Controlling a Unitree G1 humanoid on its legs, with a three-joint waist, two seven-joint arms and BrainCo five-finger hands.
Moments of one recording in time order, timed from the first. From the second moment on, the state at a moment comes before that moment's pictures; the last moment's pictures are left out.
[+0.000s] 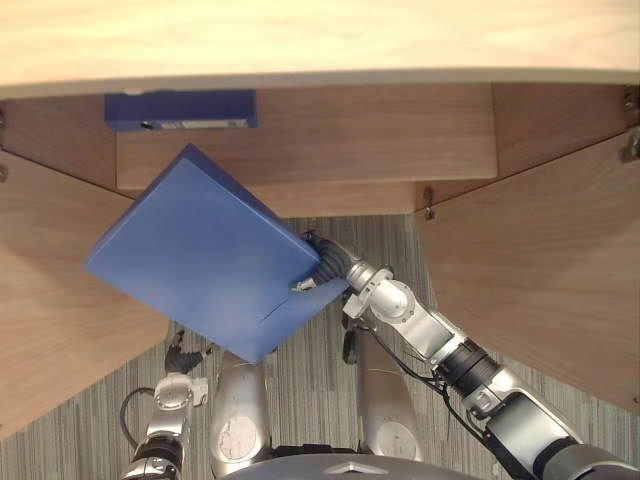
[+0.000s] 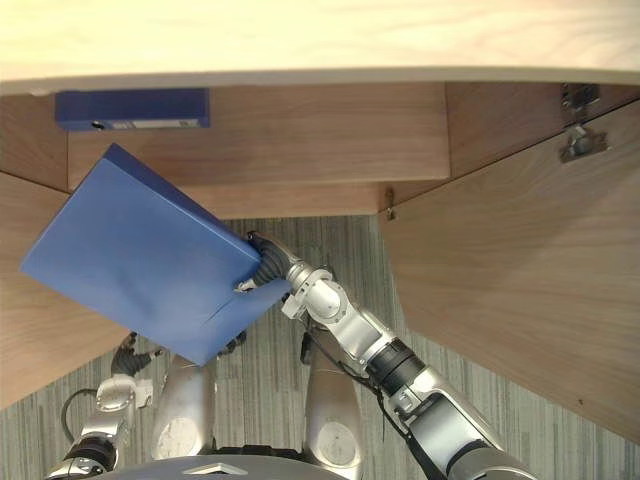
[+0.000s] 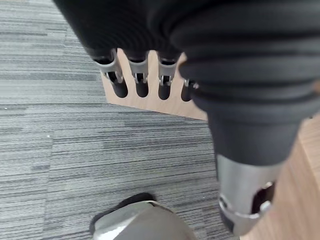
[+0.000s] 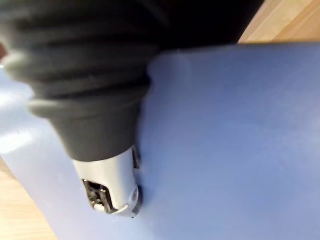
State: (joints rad) left arm -0.02 0.14 0.14 0.69 0.08 -0.11 0.21; right arm -0.45 -0.40 0.59 0.13 -0.16 -0.19 0.05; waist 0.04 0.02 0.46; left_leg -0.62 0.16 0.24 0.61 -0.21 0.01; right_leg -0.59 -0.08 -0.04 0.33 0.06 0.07
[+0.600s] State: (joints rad) left arm 0.16 0.01 0.12 0.06 0.02 -0.20 0.12; right arm -0.39 -0.40 0.03 -0.02 0.27 -0.19 -0.03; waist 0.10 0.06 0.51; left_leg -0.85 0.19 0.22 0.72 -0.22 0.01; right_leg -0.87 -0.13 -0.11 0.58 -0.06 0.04
